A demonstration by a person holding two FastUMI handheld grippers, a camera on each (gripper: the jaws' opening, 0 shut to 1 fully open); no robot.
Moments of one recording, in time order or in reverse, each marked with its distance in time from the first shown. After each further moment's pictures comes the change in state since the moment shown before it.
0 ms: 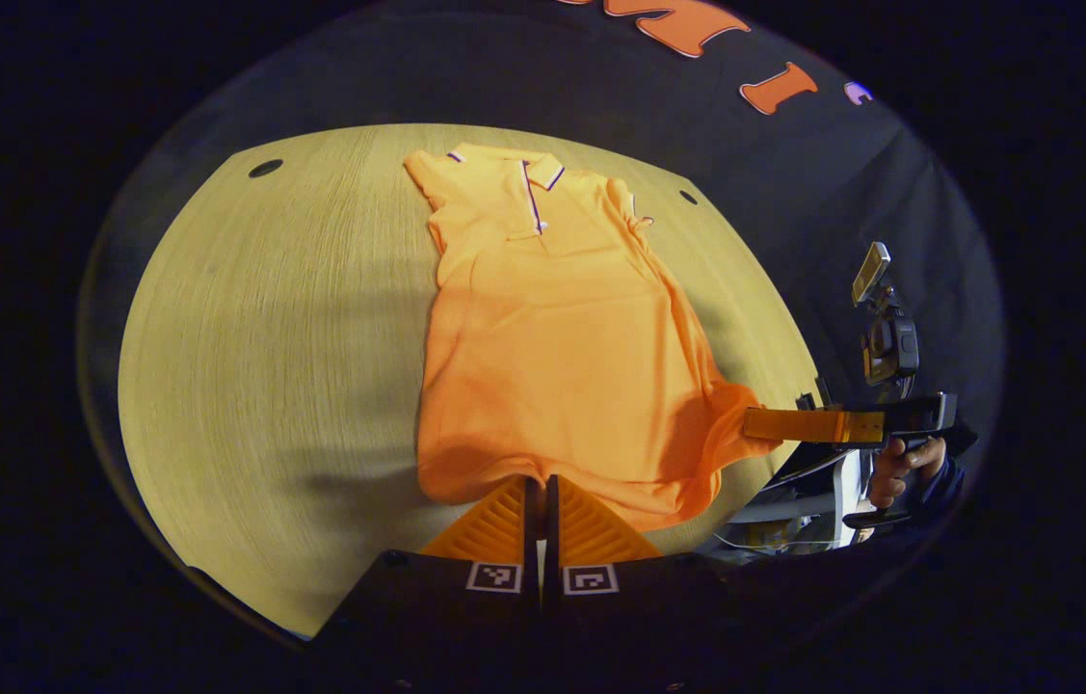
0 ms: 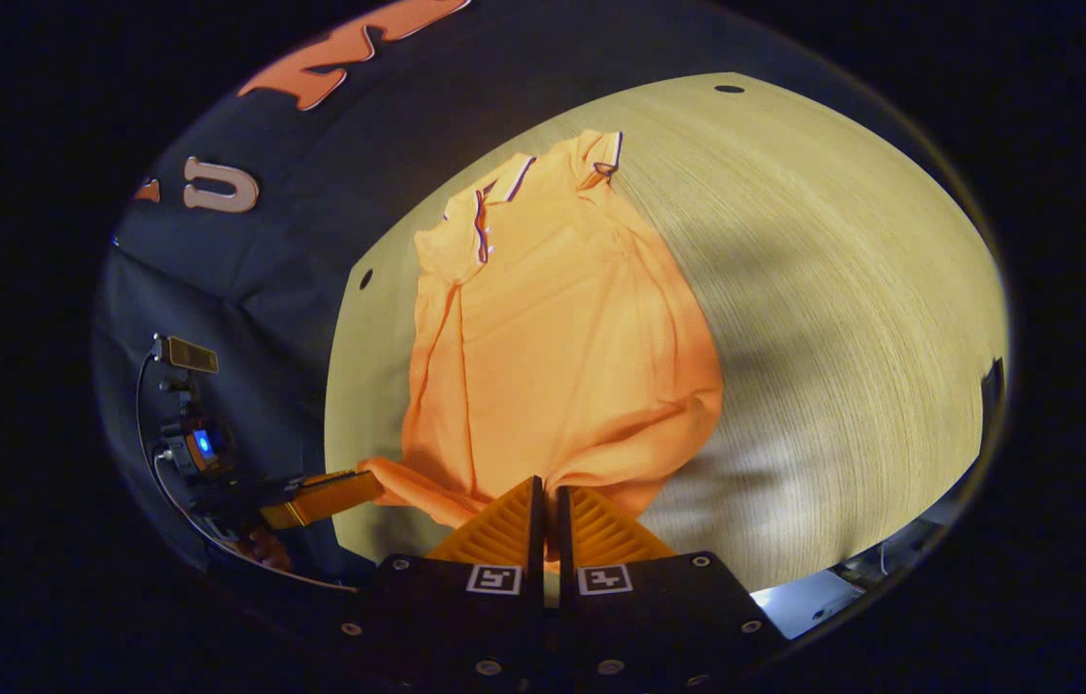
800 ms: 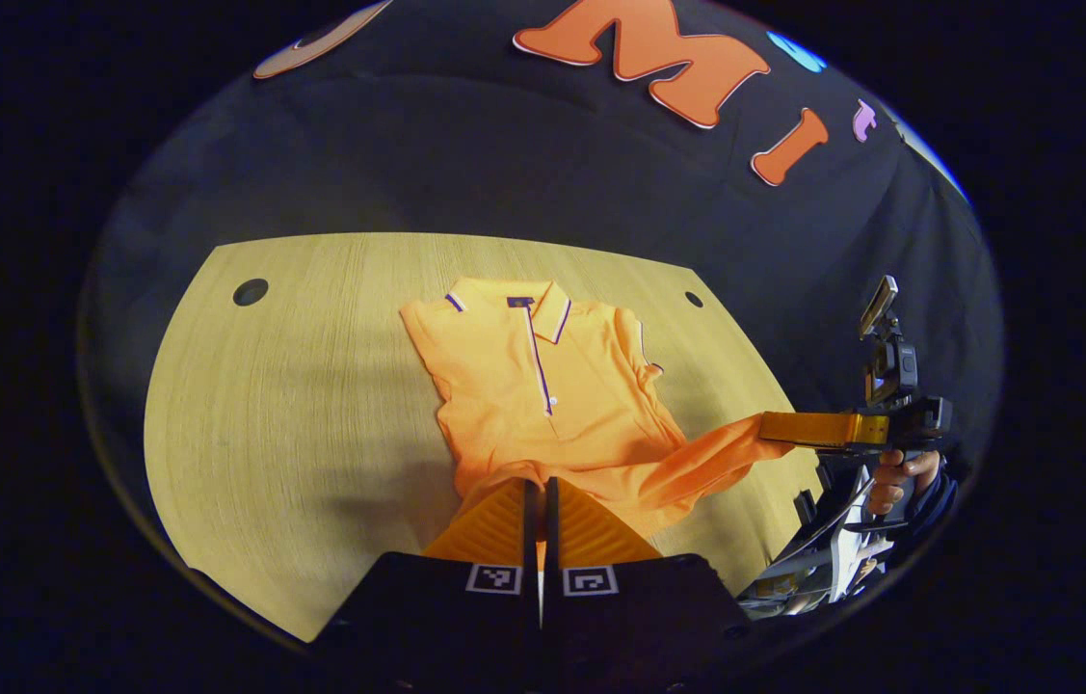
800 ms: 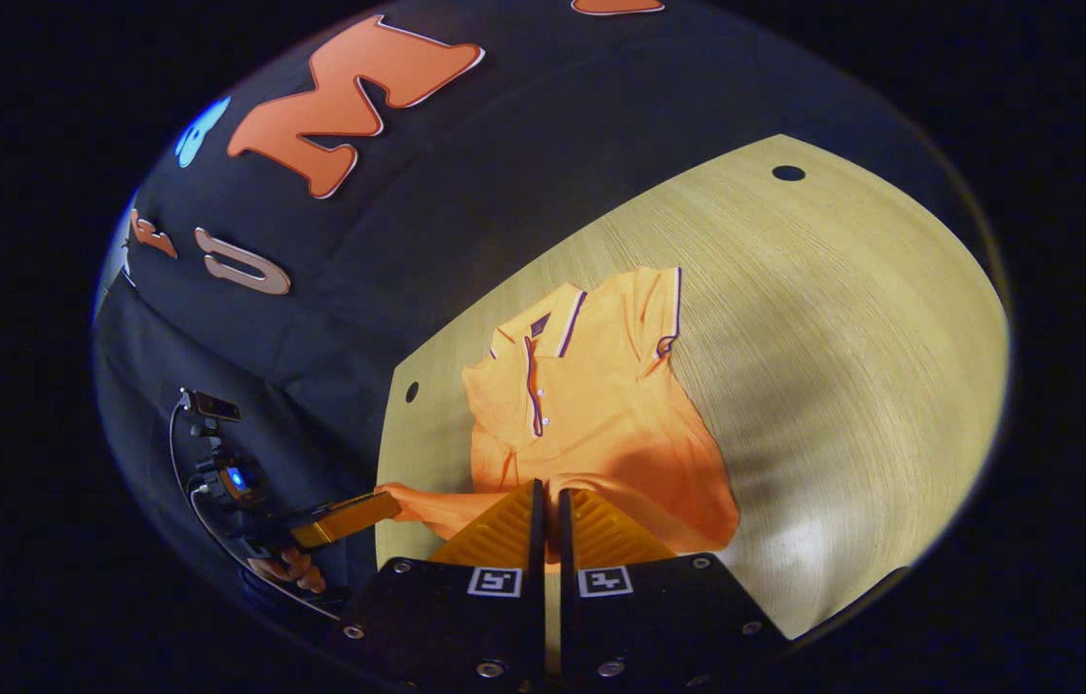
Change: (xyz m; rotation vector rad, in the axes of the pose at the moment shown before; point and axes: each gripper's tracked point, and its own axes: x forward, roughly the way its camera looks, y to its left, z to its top) left arm 0.000 0.021 0.180 0.000 -0.243 0.068; right arm 0.000 0.034 0.181 -0.043 -0.190 0.124
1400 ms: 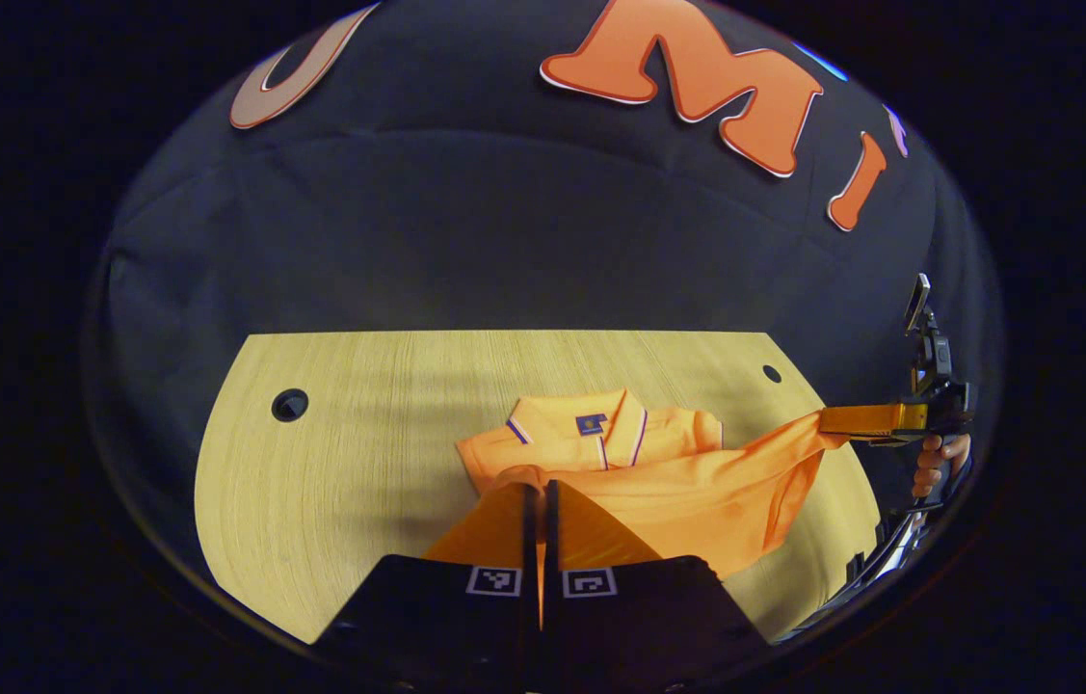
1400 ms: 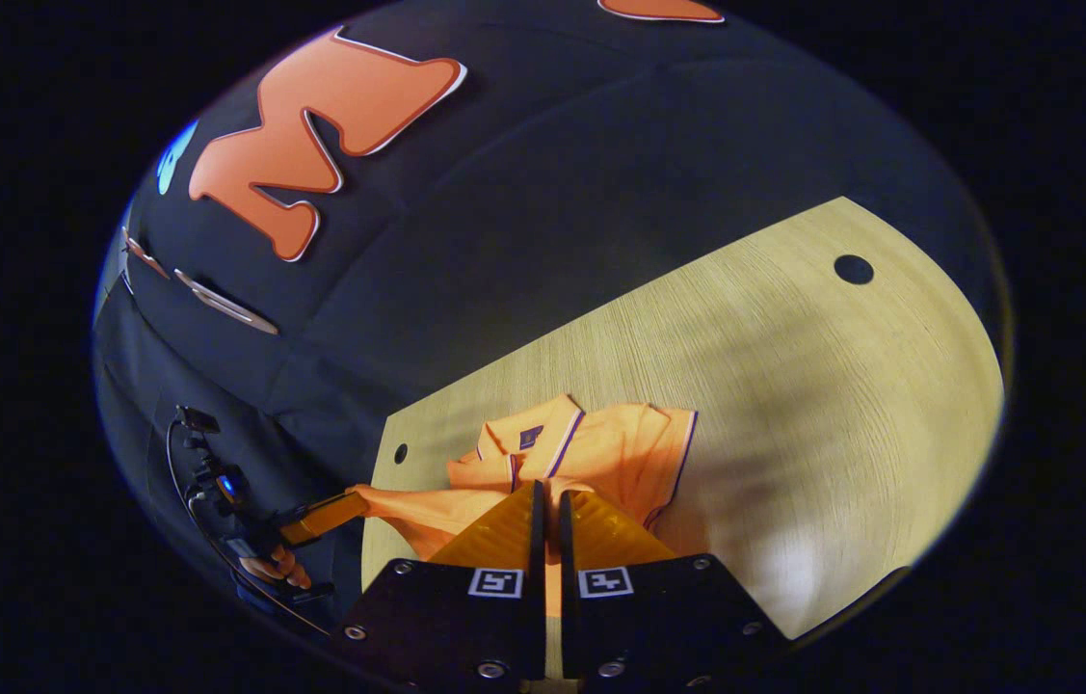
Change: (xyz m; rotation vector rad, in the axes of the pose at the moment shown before) left arm 0.060 0.053 0.135 0.047 -0.148 0.200; right arm 0.065 -0.019 0.154 -0.083 -0.065 0.014
